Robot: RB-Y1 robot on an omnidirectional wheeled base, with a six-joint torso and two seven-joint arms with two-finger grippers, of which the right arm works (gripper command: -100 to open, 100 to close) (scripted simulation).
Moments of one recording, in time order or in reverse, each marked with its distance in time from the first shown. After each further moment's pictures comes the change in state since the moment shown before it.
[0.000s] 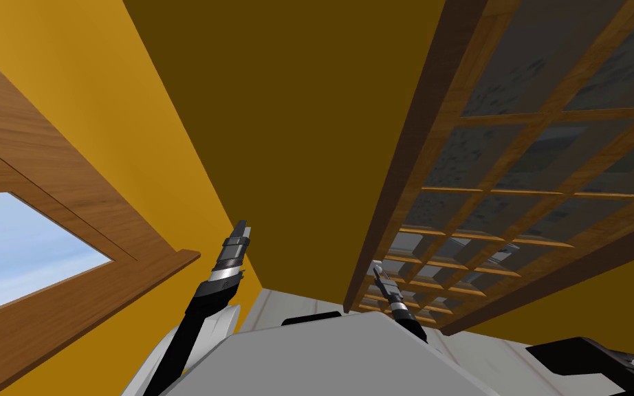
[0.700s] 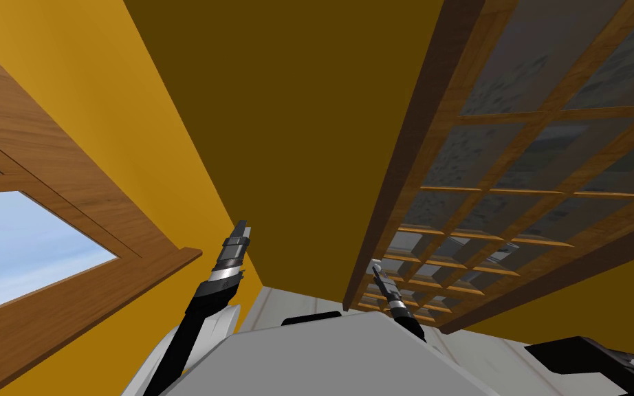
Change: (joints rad) arm -0.010 -0.004 0.019 0.001 -0.016 0.001 -0.151
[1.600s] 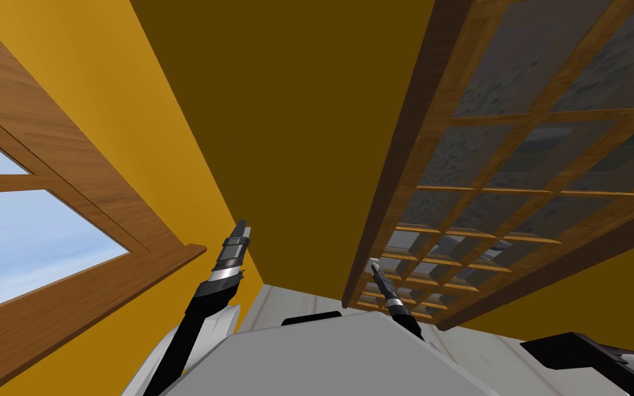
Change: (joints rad) arm -0.011 -0.003 0.029 -0.001 -0.025 0.005 -0.211
